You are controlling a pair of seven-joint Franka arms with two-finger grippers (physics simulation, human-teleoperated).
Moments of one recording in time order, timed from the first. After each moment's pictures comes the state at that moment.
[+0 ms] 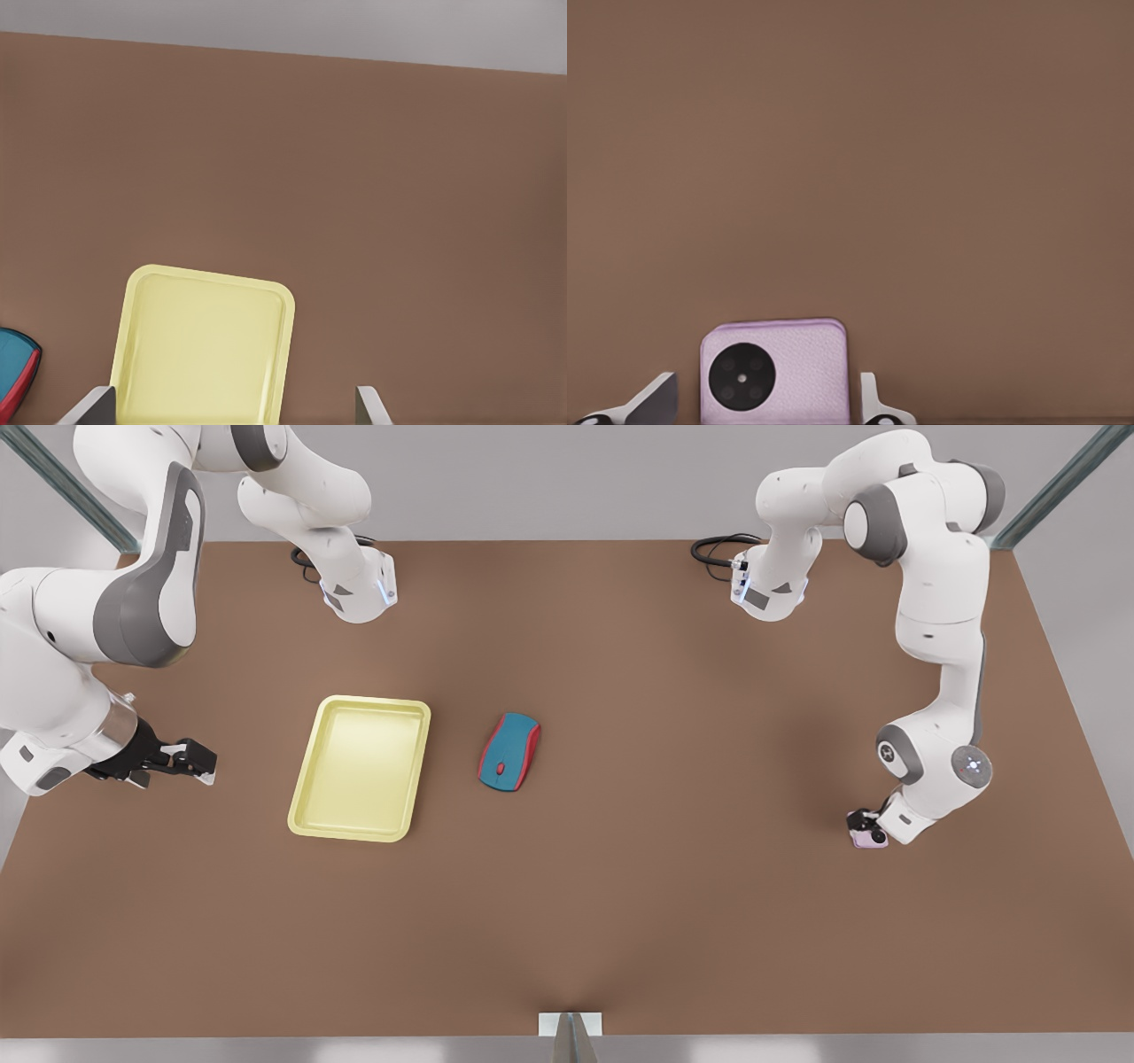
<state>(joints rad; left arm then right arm) 0.03 0.62 0.18 -1.96 -0.28 2.64 0.46 0.07 0.26 -0.11 -1.30 0.00 1.61 -0.09</state>
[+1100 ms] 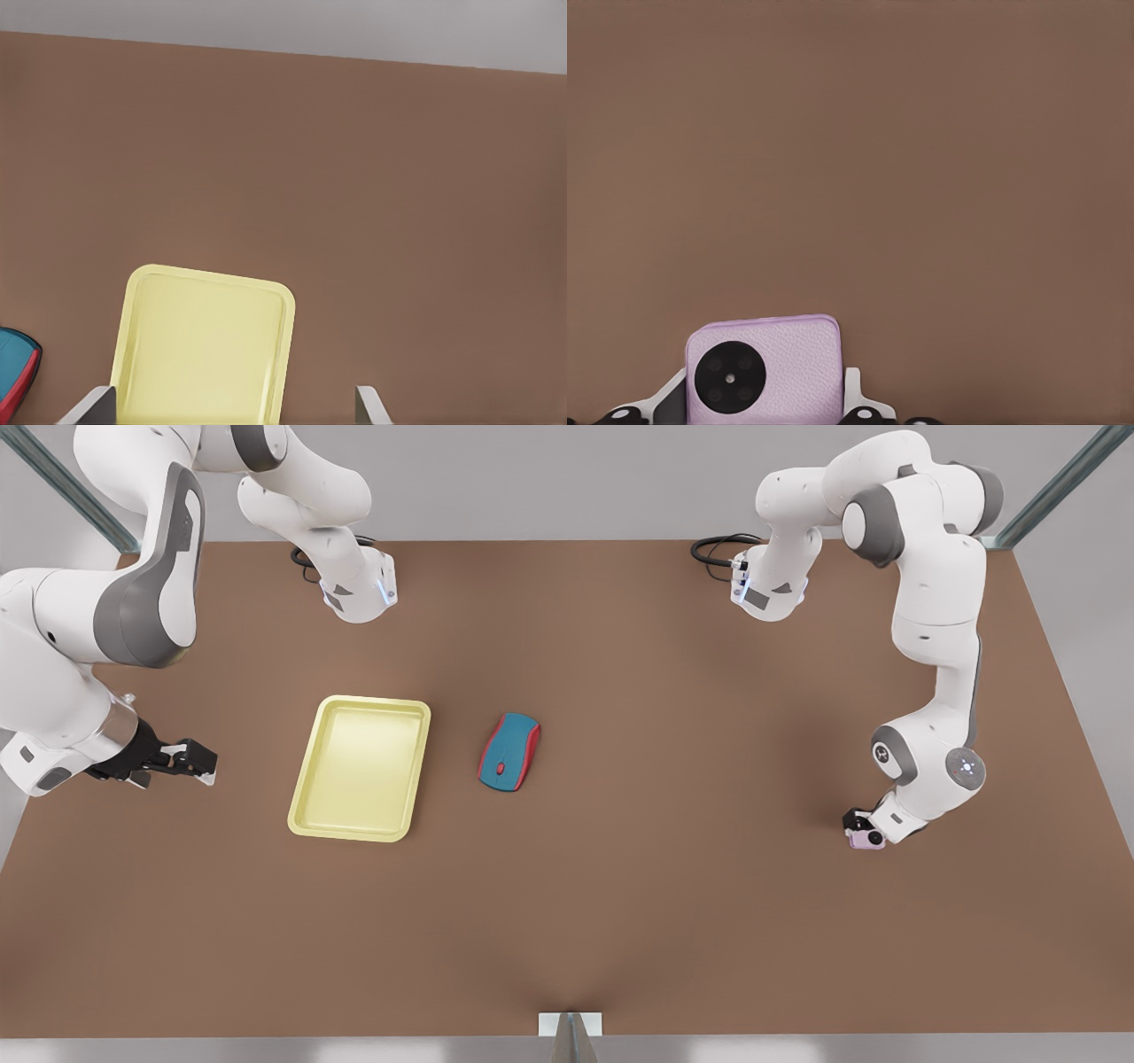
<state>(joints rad) 0.02 0.62 0.17 -1.96 -0.28 2.64 0.52 0.07 0.27 -0.11 -1.30 0.00 1.61 -0.09</state>
